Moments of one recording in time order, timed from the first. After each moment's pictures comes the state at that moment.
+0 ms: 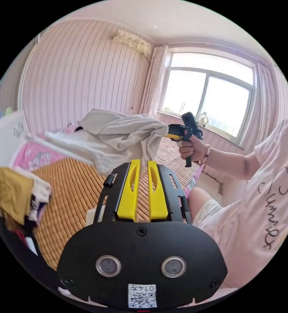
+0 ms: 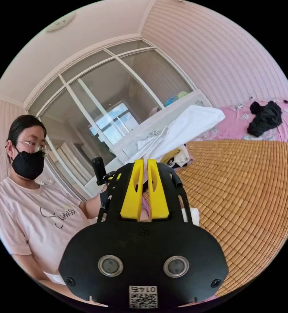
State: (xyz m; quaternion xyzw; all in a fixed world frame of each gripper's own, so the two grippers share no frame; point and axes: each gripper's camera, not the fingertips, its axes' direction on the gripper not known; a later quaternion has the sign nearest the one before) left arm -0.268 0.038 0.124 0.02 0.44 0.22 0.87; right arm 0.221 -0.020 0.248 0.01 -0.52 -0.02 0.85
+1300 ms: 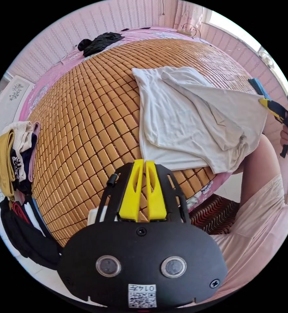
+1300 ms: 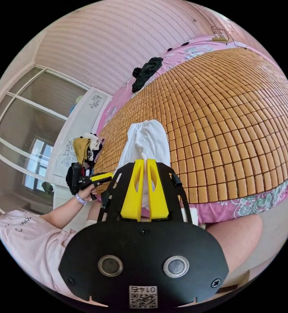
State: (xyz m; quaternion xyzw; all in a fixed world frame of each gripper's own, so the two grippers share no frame) left arm -0.118 0.025 0.274 -0.21 0.17 0.33 0.90; right arm 0.413 0.116 0.234 0.01 -0.39 0.22 0.89
